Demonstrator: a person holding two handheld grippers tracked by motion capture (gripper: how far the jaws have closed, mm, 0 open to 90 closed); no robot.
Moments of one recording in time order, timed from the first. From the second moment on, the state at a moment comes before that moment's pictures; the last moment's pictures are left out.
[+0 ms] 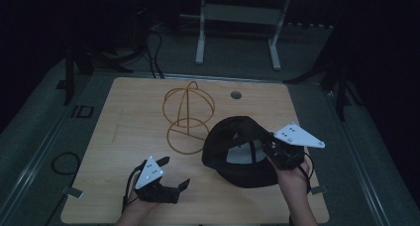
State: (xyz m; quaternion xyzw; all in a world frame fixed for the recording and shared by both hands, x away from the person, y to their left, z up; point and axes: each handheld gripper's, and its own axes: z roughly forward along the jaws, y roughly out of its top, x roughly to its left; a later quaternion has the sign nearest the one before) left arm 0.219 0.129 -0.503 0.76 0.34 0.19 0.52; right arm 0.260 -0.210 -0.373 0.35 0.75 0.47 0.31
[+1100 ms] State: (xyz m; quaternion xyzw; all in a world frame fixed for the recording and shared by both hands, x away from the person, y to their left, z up) left arm 0.229 0.090 -0.480 0.73 0.31 0.22 0.56; right arm 0.244 -0.201 -0.371 0.31 0.76 0.50 0.27
